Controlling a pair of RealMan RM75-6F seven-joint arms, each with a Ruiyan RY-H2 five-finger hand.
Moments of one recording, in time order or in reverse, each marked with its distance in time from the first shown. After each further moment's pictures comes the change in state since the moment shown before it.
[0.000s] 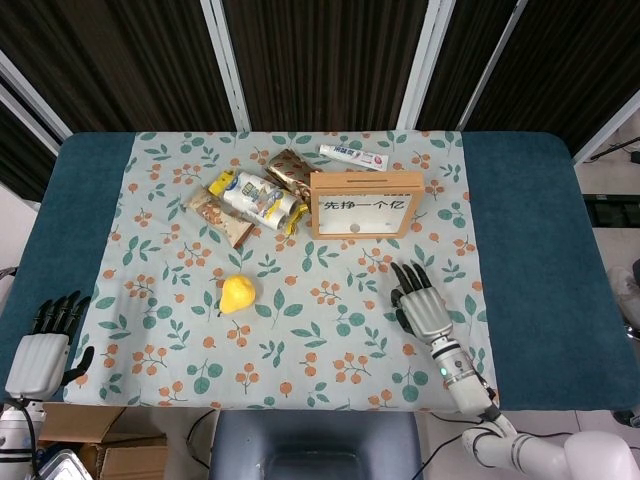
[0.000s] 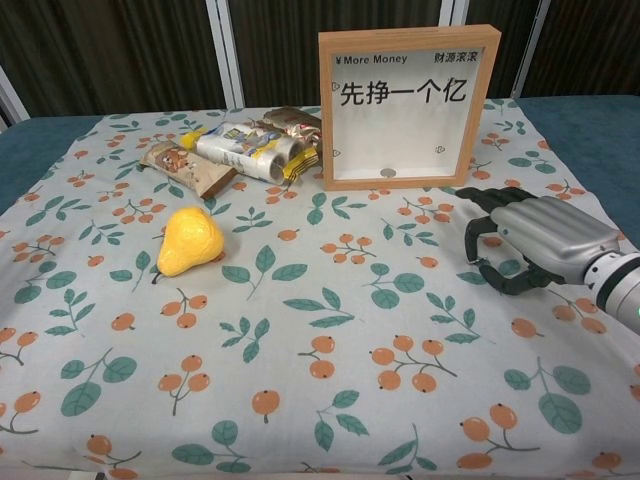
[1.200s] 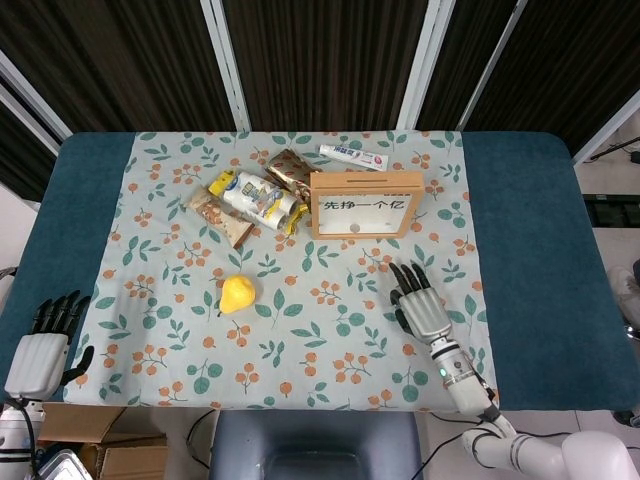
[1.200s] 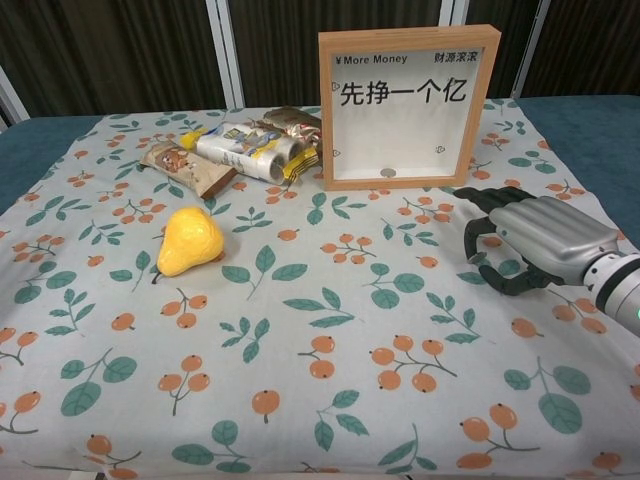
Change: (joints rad) left arm -0.001 -0.003 0.001 0.009 0.005 0.006 -0.017; right arm 0.000 -0.008 -0.007 0.018 -0.015 0.020 0.013
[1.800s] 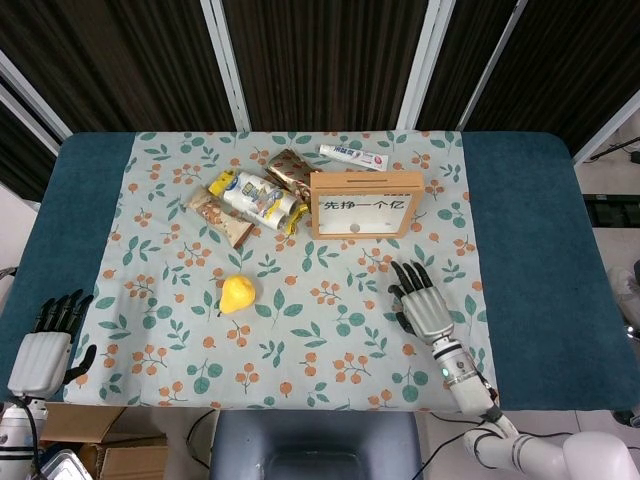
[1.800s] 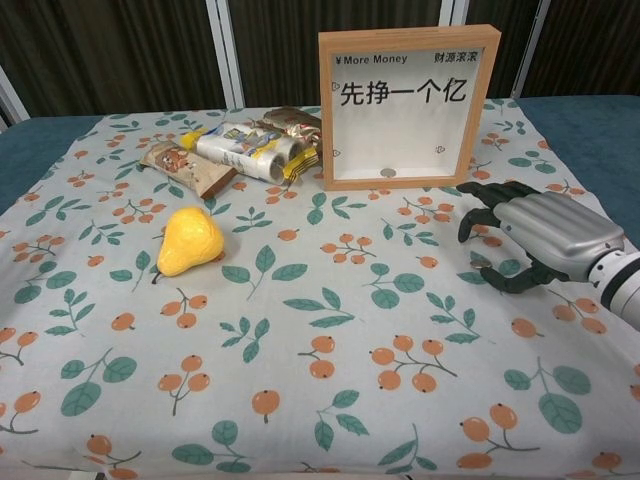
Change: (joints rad) left arm -0.007 -0.006 -0.001 0.002 0.000 -0.009 0.004; right arm -0.004 -0.001 -0.001 0.013 -0.015 0.026 0.025
